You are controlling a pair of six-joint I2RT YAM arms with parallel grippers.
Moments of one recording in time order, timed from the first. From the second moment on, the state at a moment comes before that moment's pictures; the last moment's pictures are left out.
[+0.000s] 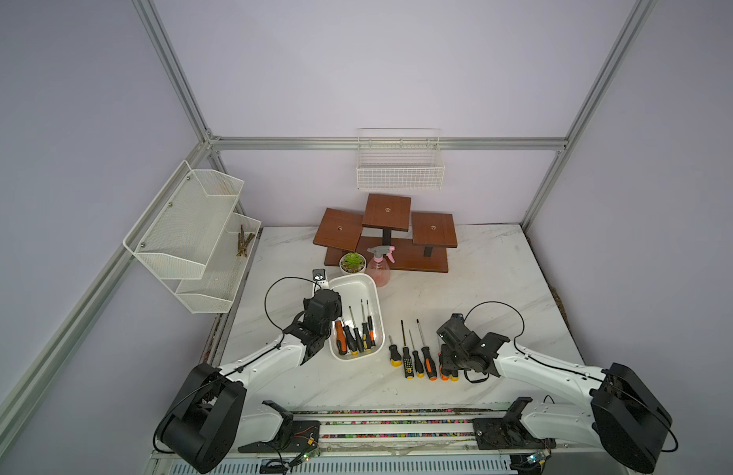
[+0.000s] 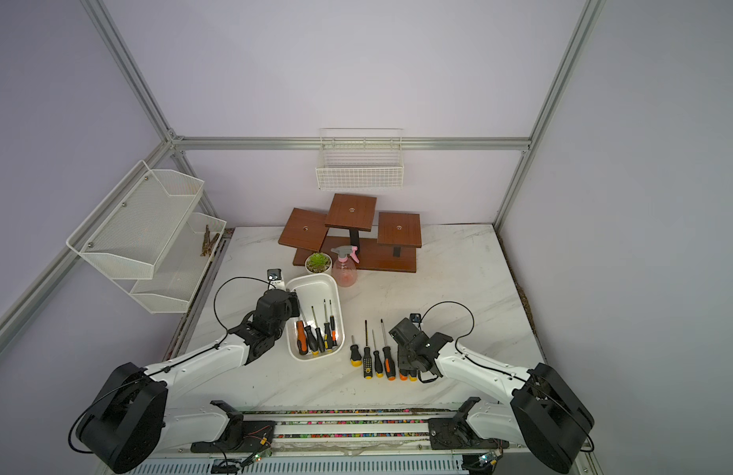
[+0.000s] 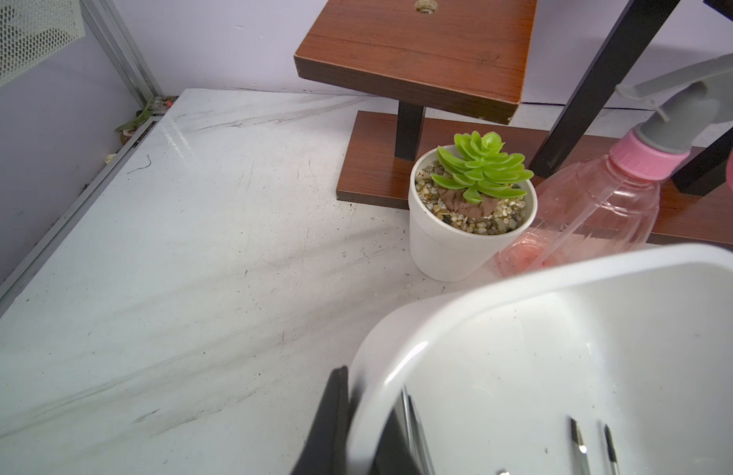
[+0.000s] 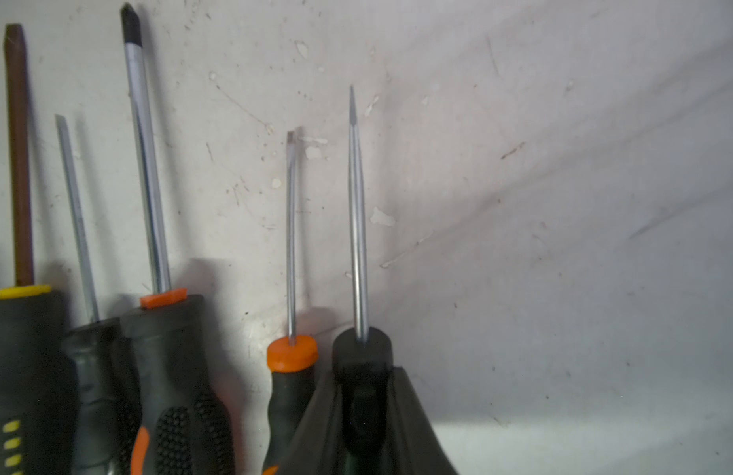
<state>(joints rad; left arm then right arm) -0.49 1.27 0.59 0.18 -0.53 -0.29 0.71 1.22 0.56 -0.57 0.21 0.72</state>
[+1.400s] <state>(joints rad) -0.49 1.27 0.59 0.18 -0.53 -0.29 0.90 1.30 1.04 -0.65 0.16 0.68</state>
